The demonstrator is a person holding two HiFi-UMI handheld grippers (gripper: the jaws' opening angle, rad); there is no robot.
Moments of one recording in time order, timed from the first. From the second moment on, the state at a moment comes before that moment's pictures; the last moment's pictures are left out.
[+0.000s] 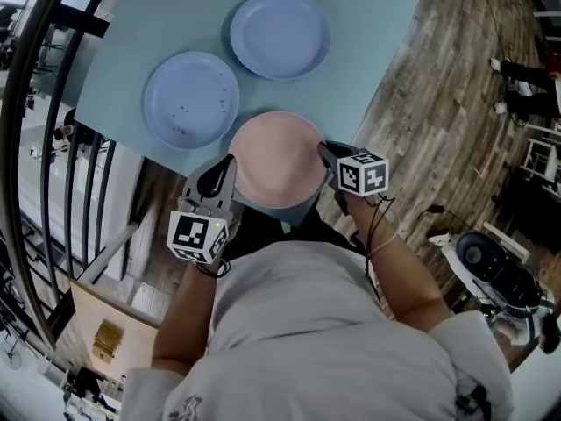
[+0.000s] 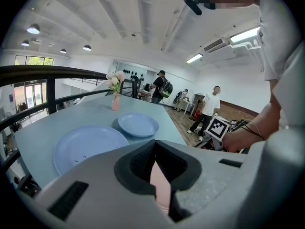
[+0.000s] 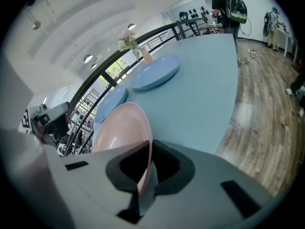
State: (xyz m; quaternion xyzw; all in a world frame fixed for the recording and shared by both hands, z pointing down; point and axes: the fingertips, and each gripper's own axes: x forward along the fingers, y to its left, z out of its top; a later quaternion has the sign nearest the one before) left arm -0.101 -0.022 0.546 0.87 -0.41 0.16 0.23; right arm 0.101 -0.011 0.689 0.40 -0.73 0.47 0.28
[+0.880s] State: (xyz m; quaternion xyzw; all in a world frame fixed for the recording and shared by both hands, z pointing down) left arm -0.131 -0.056 0.479 0.90 -0.39 0.10 0.18; right arm 0.091 -0.029 0.629 0.46 -0.73 0.45 0.23
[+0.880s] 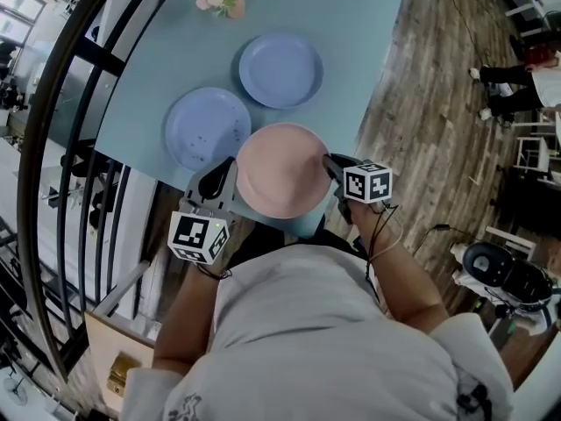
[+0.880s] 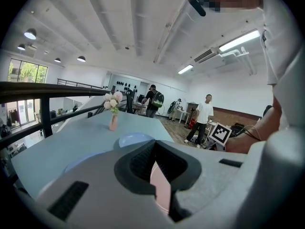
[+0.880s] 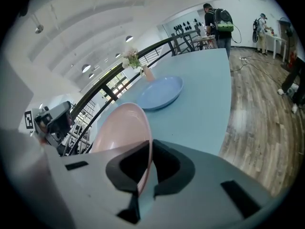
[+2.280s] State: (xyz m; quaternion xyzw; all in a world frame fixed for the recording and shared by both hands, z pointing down) left arm -0.088 -0.113 0.473 0.89 -0.41 0.10 0.17; right arm 0.136 -0.140 0.590 0.46 -0.74 0.44 0.18
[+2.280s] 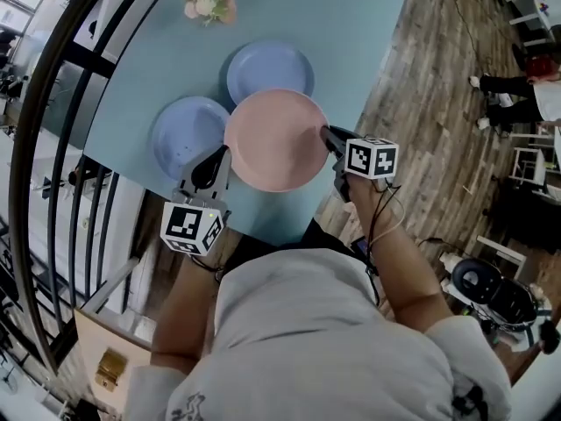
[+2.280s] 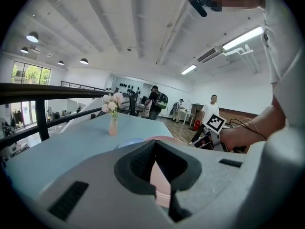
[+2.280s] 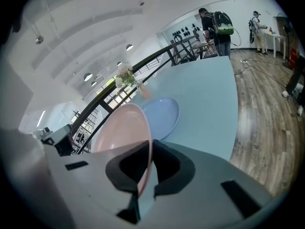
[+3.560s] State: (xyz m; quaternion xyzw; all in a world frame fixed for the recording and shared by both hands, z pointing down) left arm -0.083 -0.210 0.519 0.86 -0.45 0.14 0.20; right arm 0.140 -0.299 0.642 0.44 -0.73 0.50 0.17
